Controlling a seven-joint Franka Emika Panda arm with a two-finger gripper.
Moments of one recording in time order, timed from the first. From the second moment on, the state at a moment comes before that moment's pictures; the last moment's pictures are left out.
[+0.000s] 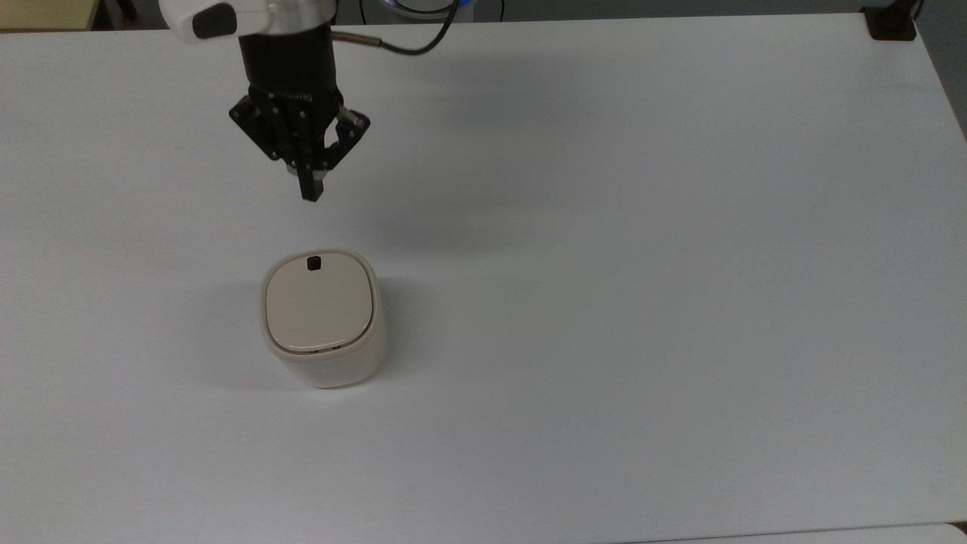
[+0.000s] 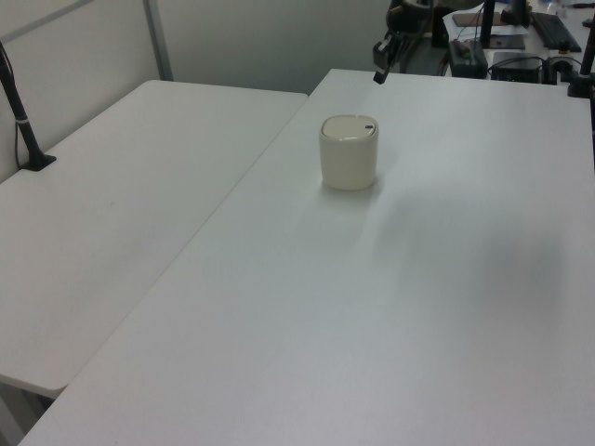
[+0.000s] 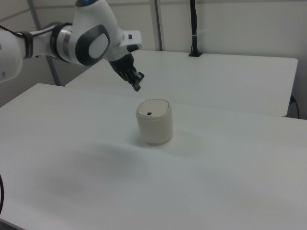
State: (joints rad) arm 0.01 0.16 -0.10 -1.68 0.03 2.24 0.14
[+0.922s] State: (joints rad) arm 0.00 0.33 -0.10 -1.71 0.03 2.42 0.16
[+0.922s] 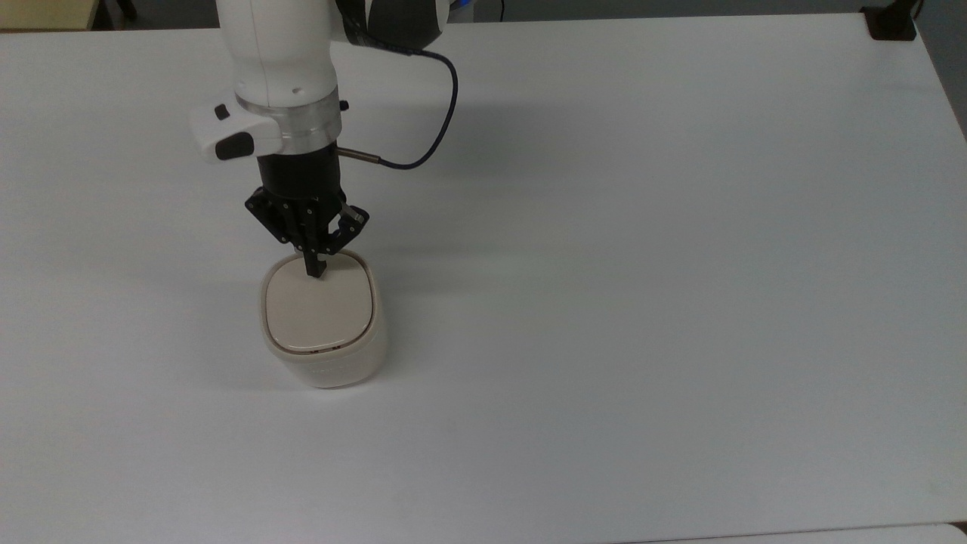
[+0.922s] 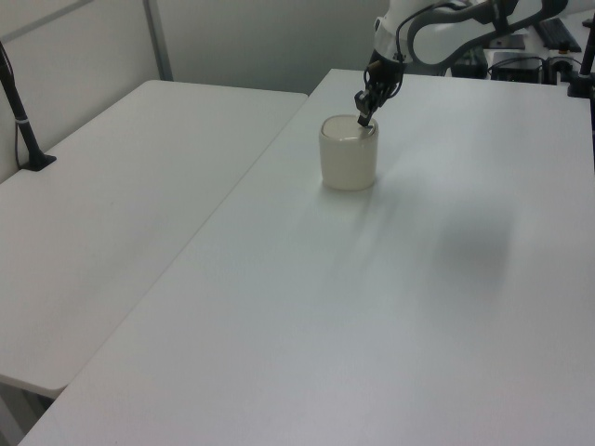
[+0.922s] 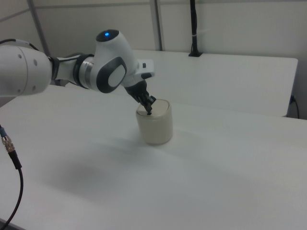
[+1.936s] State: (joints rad) arm 0.01 0.18 -0.10 -1.69 0.02 2.21 0.24
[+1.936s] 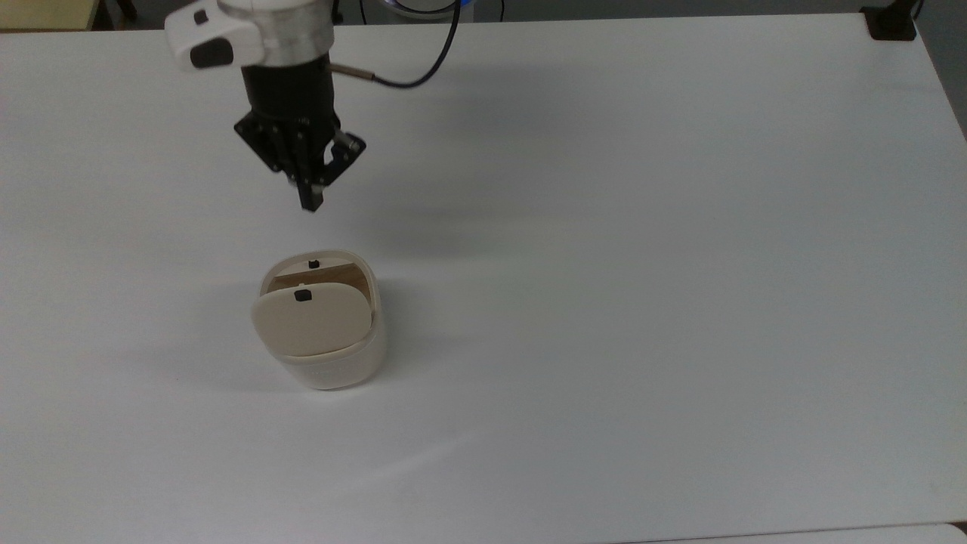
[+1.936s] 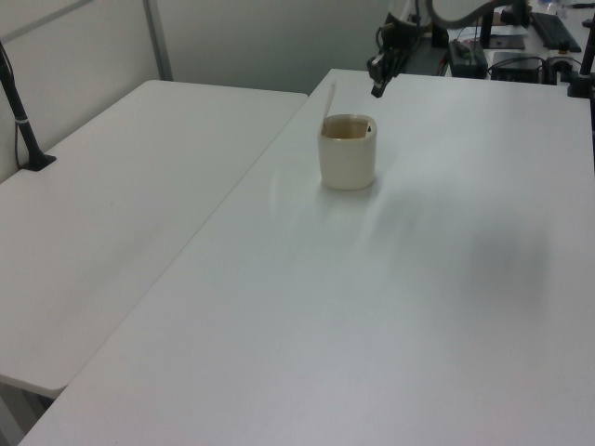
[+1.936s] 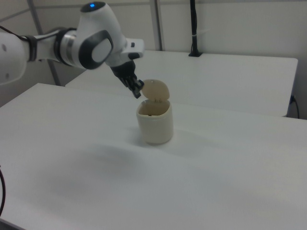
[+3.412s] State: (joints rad) arm 0.07 -0.05 -0.09 -1.68 0.01 1.73 0.08
